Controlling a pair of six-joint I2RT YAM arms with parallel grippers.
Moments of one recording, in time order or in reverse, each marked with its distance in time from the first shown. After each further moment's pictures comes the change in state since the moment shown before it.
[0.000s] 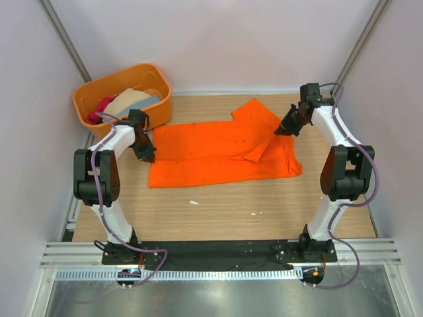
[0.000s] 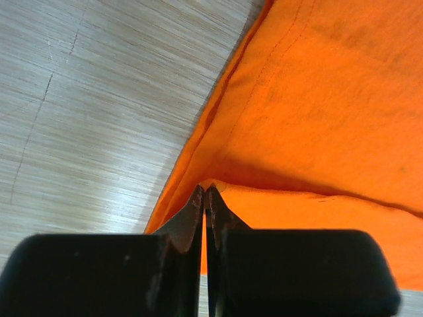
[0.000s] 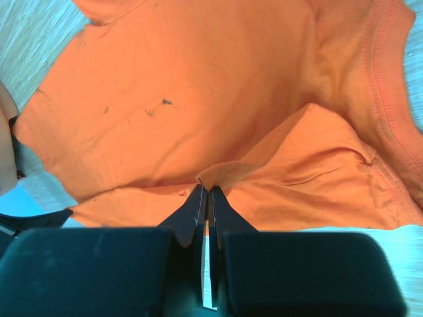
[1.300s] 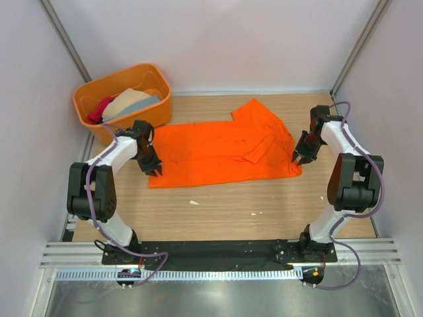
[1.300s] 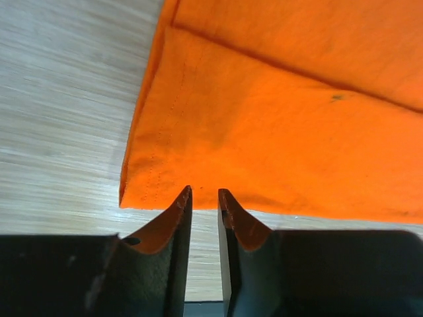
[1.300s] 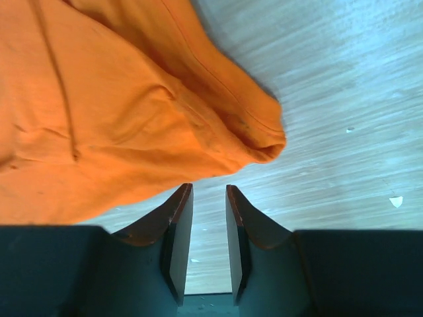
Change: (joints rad) left arm -0.075 -0.192 -0.170 -0.038 0.062 -0.031; right arm -0.102 -0.132 -0.266 -0.103 0.183 -0.227
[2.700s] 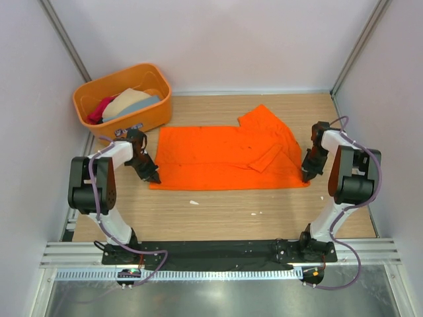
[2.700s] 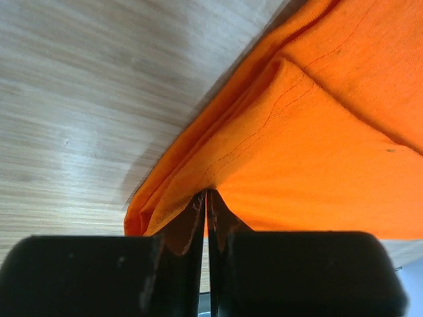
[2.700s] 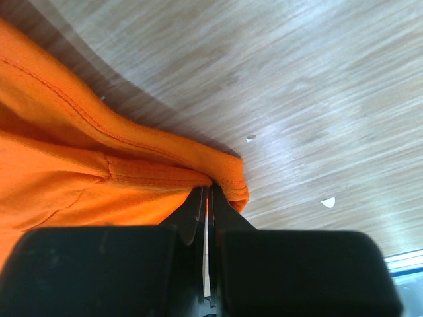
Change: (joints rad) left arm 0.103 0.112 -0.099 0.069 0.152 -0.049; right arm -0.079 0.091 -0.166 0.043 0.168 -0.076
